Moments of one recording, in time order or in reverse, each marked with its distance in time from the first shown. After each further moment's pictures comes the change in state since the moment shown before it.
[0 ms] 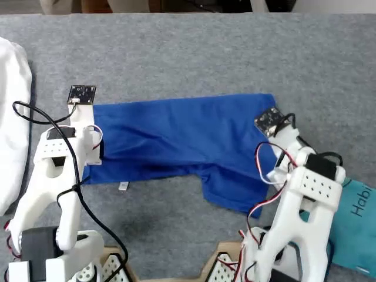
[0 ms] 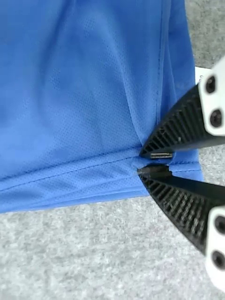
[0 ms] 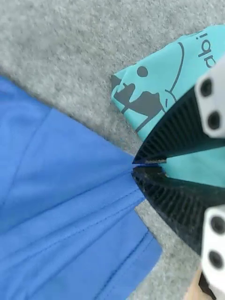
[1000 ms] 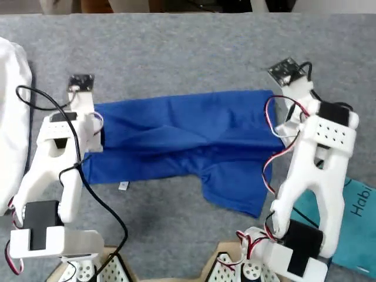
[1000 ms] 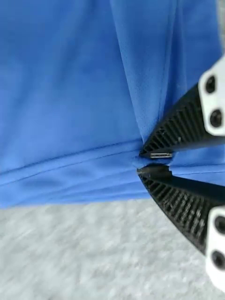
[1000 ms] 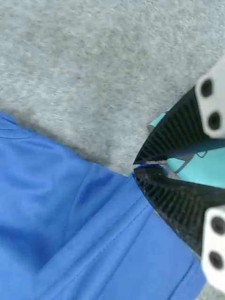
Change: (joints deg) left arm 0.0 11.6 -10.5 0.0 1.6; right arm -3.7 26.6 -33.1 5.0 -9.1
